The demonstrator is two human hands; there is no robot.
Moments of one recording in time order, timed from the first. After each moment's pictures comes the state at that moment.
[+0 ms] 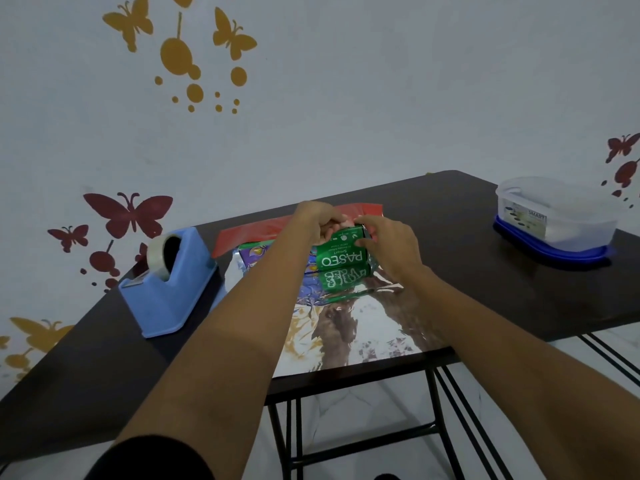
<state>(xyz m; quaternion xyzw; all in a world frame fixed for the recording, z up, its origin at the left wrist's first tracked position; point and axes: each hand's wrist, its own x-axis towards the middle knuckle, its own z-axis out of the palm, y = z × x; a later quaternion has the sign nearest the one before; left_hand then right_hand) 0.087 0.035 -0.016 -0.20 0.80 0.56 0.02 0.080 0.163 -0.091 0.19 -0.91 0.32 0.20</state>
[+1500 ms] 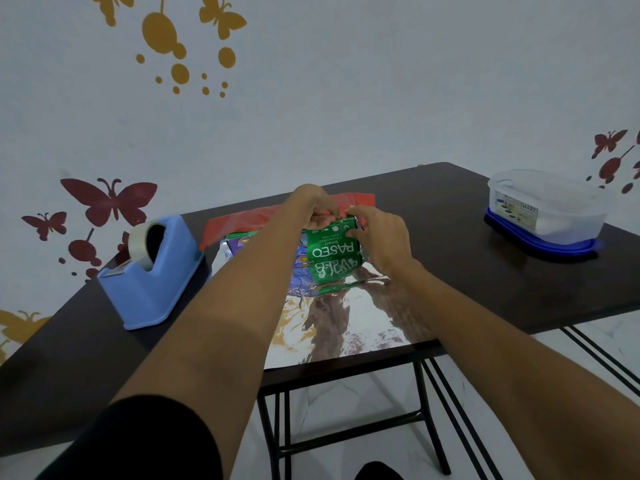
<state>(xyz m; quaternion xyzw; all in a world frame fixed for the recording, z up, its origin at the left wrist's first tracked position) 0.067 0.035 -0.010 -0.19 0.90 0.39 0.09 0.080 0.158 -0.095 0.18 -0.90 0.33 0.22</state>
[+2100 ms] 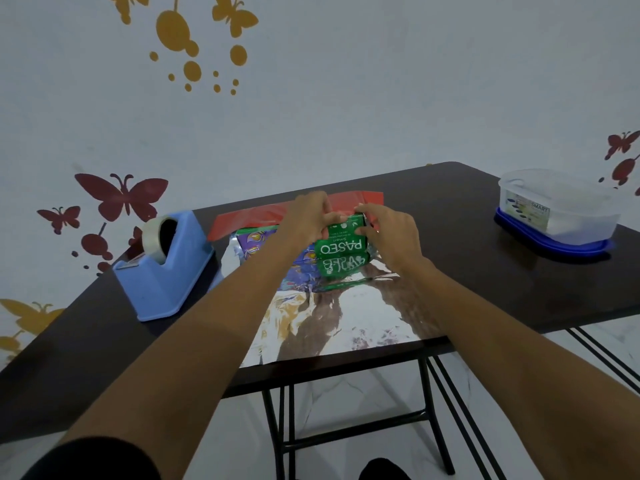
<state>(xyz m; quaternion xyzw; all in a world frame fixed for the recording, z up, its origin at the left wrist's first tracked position) 0.104 0.011 -0.044 0.03 0.96 0.26 -0.13 0.076 0.160 -0.099 0.19 -0.89 0.35 0.22</state>
